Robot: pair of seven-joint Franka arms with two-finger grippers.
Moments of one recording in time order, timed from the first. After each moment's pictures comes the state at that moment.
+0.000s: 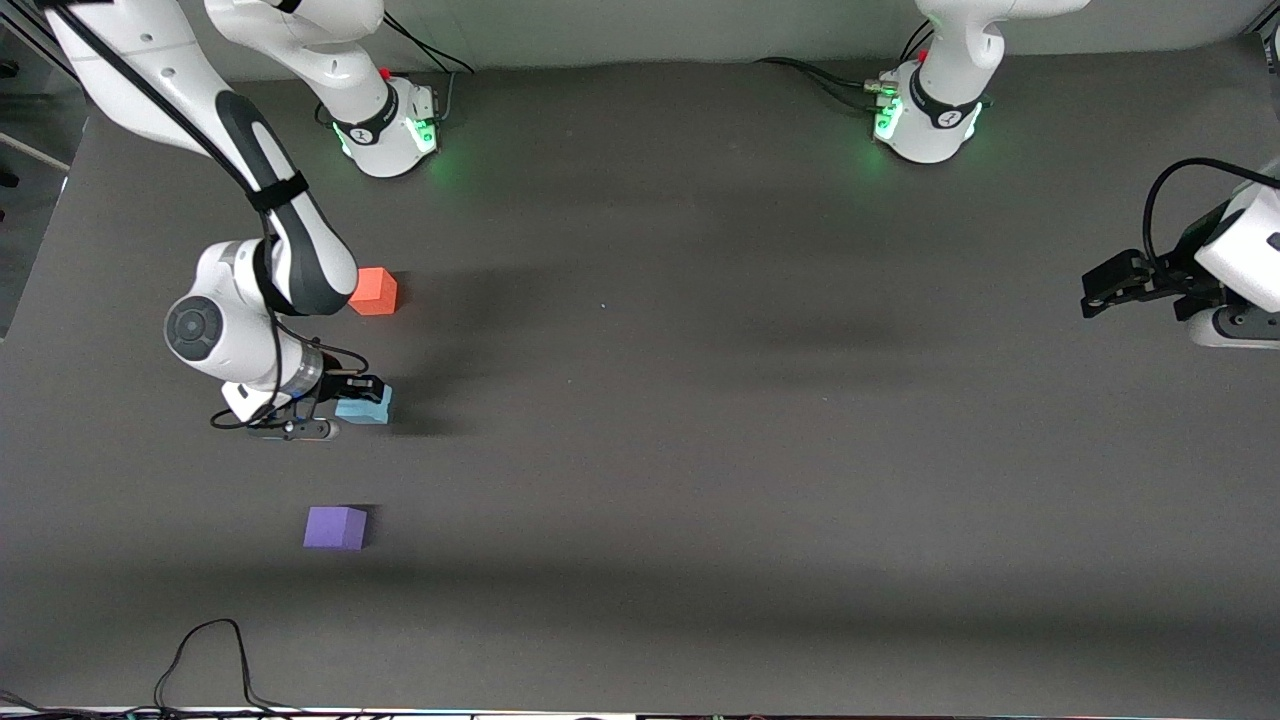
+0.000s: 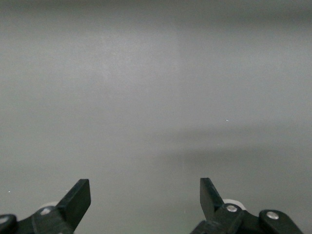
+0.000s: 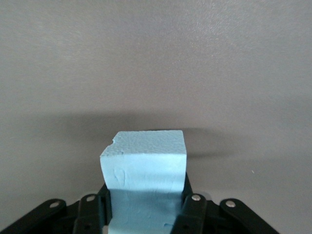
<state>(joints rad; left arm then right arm) -0.01 0.03 -0.02 -1.61 0.00 1.64 0.02 0.03 0.35 0.03 -2.19 0.06 2.48 0.08</state>
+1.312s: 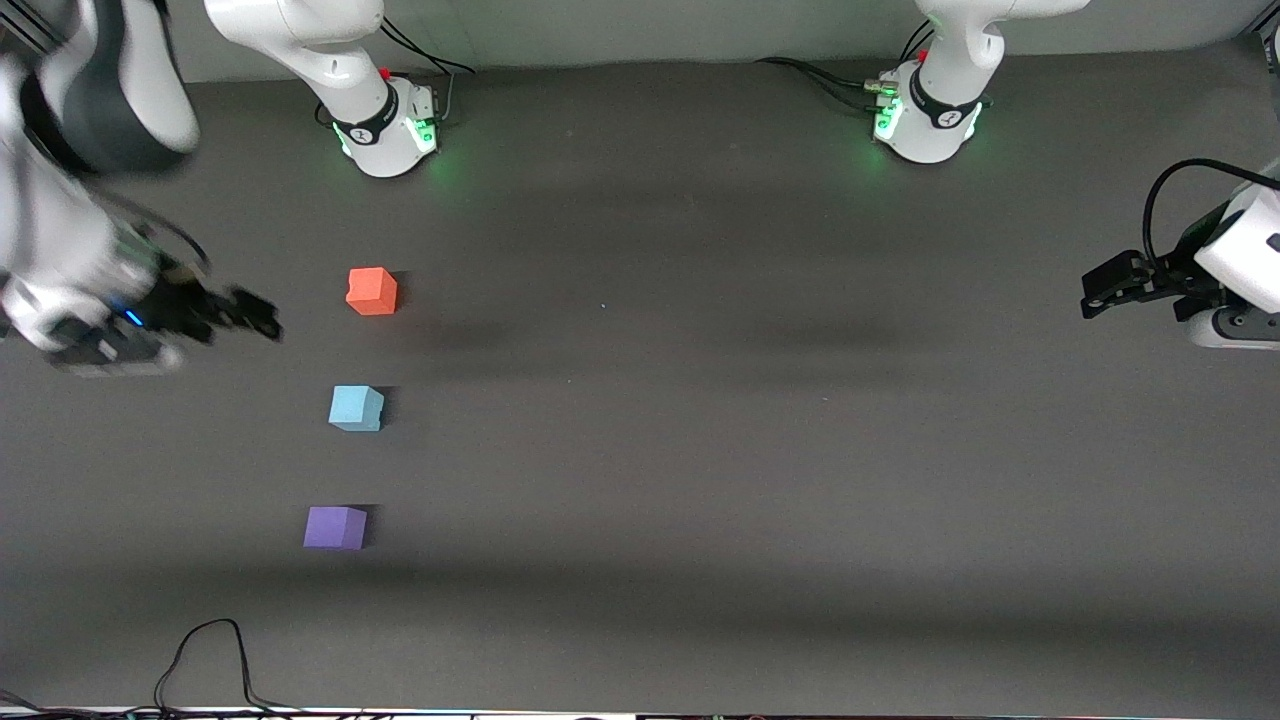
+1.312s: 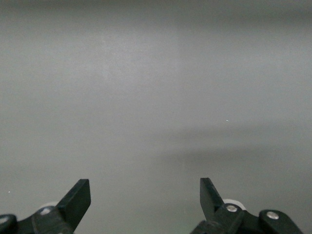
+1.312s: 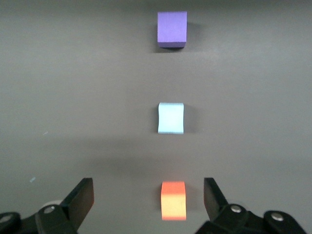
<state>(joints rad) -0.01 0.03 -0.02 -1.61 0.00 1.64 0.02 0.03 -0.13 -0.01 -1.92 0.07 1.80 0.03</state>
